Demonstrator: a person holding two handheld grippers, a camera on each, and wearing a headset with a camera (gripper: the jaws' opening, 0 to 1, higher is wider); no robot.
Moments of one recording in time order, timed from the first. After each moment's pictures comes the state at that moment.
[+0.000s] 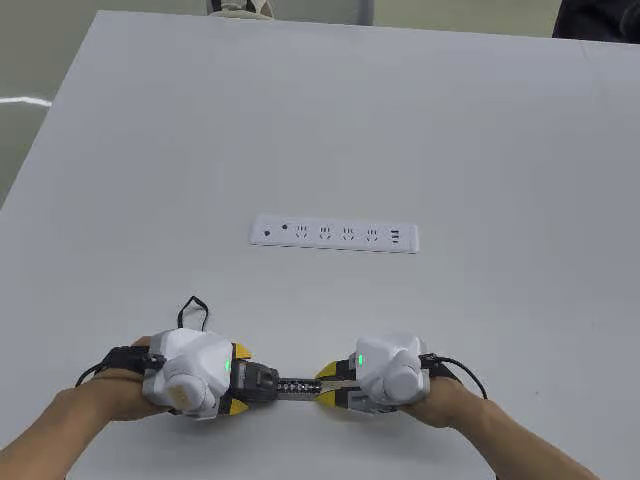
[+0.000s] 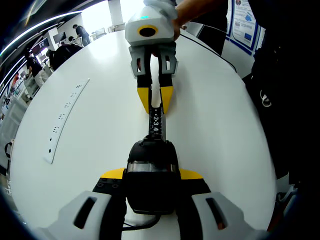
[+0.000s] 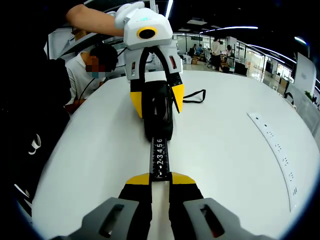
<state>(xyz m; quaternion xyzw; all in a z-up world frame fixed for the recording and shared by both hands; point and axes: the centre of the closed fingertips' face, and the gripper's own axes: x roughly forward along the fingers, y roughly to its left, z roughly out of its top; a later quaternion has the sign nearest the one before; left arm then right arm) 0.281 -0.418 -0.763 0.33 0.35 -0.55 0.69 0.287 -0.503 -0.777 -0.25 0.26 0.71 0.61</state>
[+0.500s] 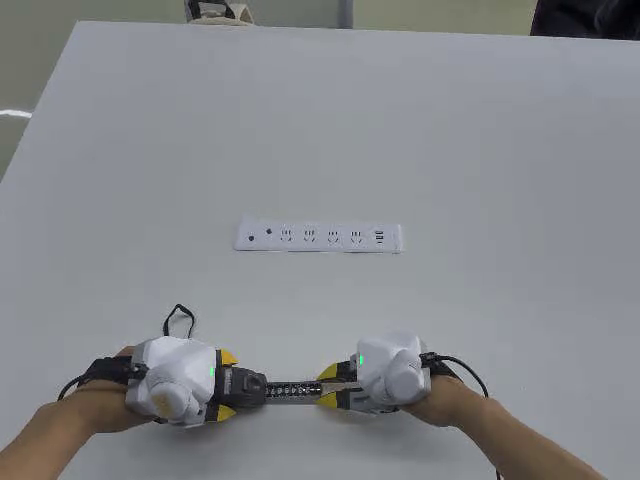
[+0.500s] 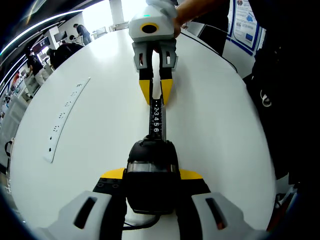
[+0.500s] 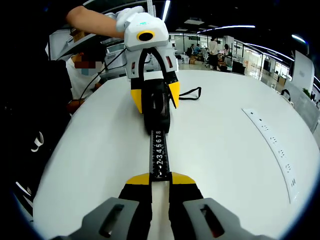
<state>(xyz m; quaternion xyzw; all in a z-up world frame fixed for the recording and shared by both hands) 0.282 -0.416 -0.764 0.33 0.35 -0.55 0.69 0.291 -0.520 -0.774 -0.24 0.26 0.70 0.62</state>
